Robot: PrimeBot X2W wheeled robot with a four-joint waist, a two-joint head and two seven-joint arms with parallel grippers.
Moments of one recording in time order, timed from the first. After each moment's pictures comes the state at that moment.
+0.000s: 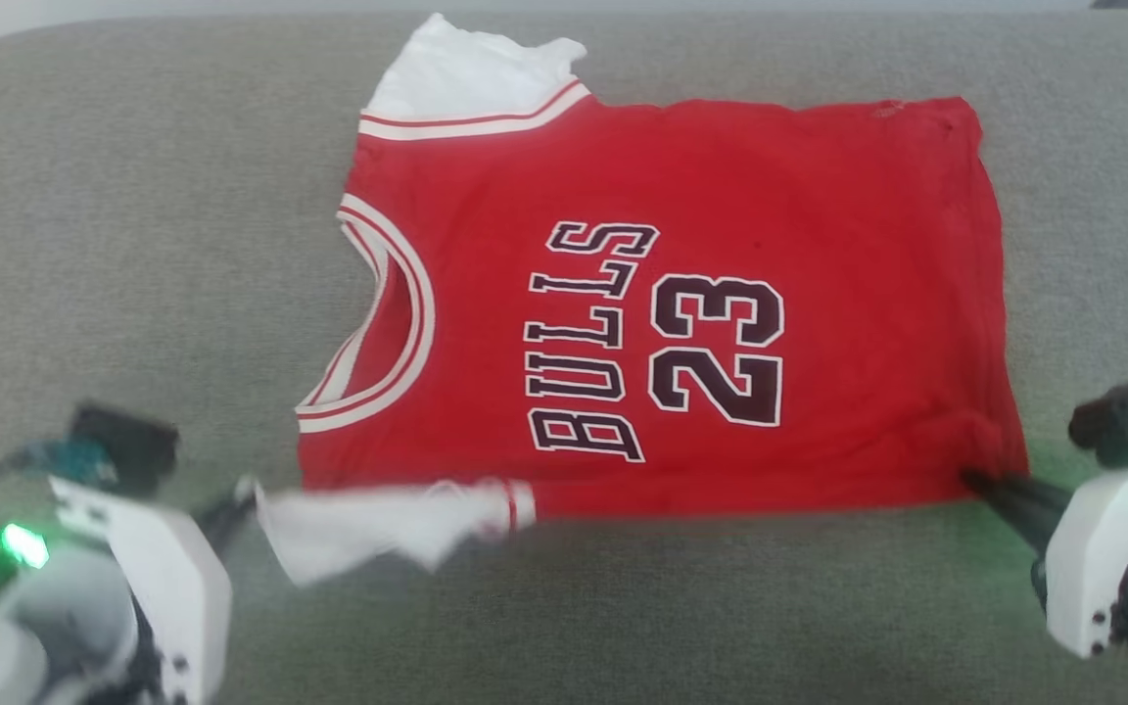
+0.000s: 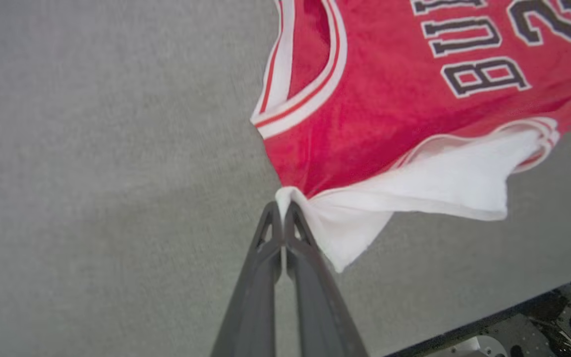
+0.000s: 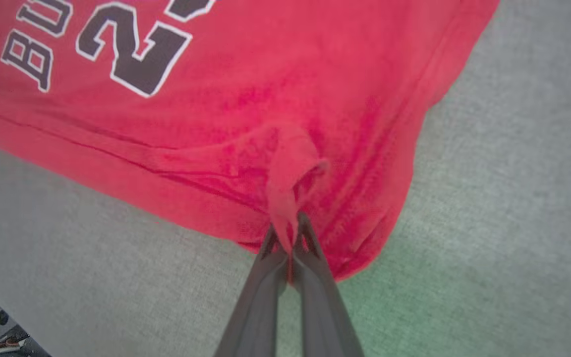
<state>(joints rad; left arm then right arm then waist) -0.43 1.13 -0.85 -0.41 -1.10 0.48 0.35 -0.17 -0.70 0.32 -0.04 0.75 0.13 0.46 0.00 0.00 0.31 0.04</state>
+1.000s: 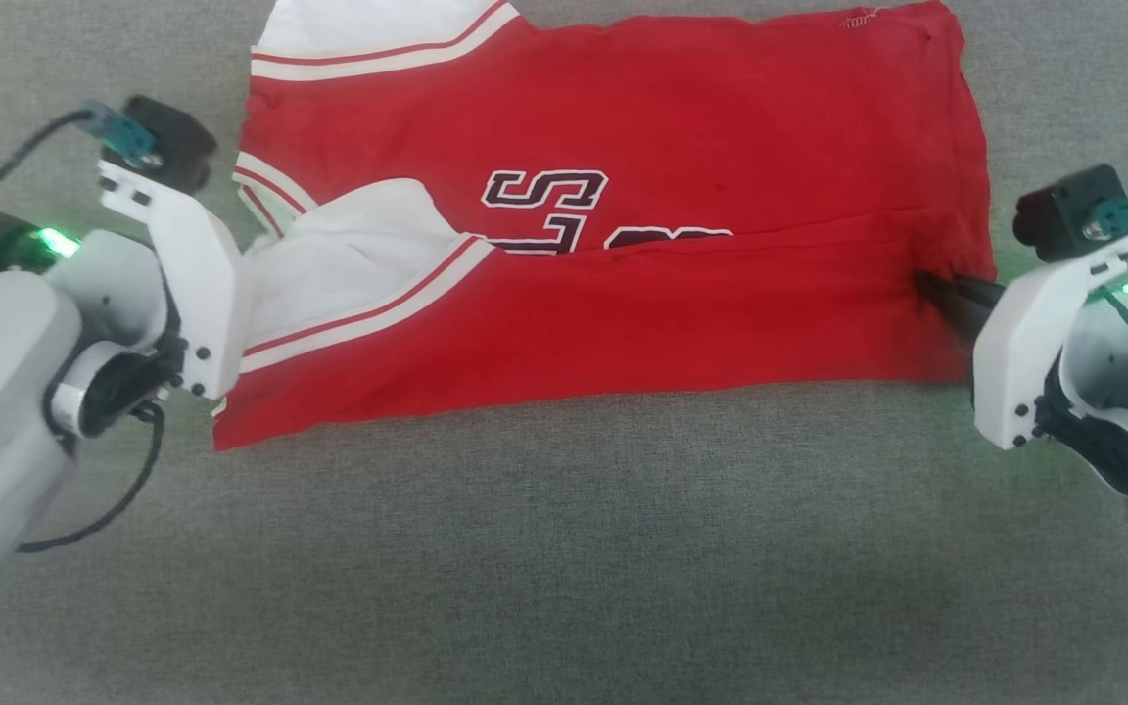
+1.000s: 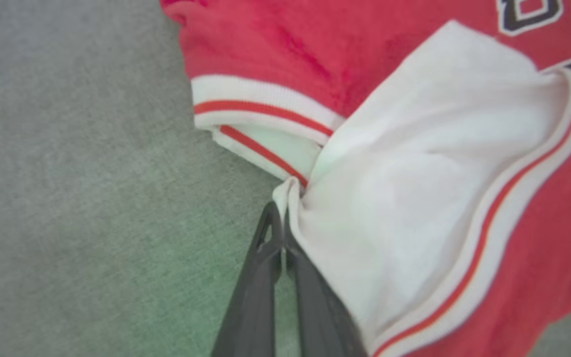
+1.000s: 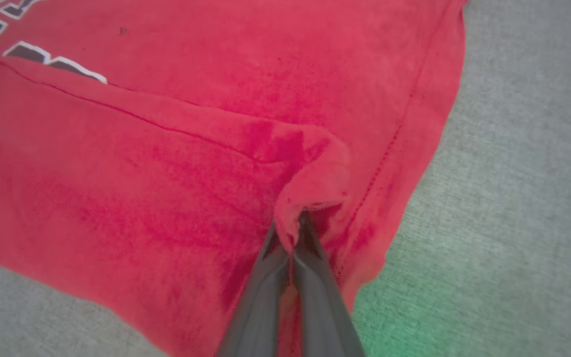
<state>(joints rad) -0.97 0.76 -0.89 0.32 -0.99 0.04 0.52 -0.58 -0.53 0.38 0.21 0.63 0.13 0.49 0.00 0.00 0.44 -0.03</state>
